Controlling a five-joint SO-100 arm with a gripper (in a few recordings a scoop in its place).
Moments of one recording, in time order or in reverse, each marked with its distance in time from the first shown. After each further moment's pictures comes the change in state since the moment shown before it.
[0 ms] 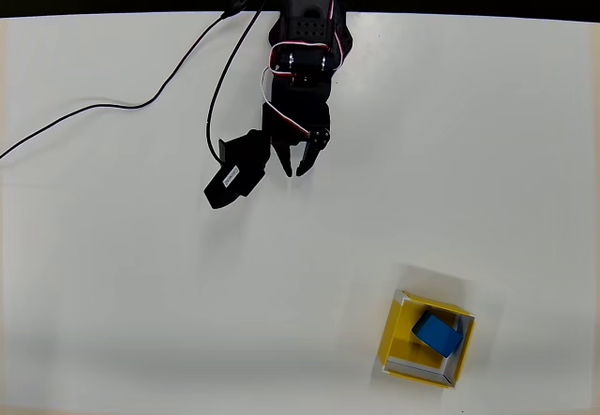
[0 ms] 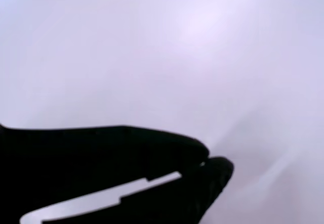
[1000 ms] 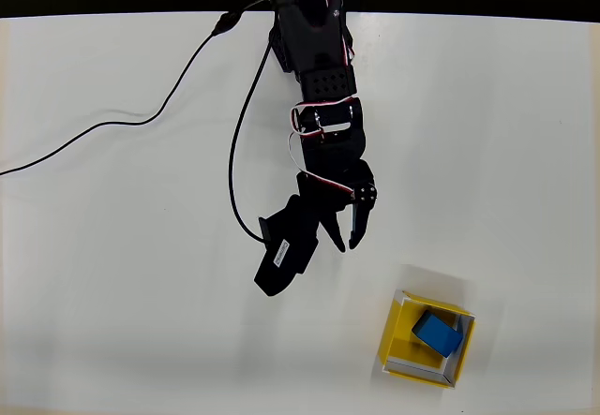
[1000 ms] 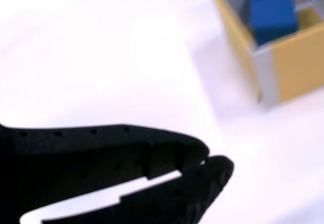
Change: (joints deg) arm -16.8 -53.7 -29.9 -41.0 2.0
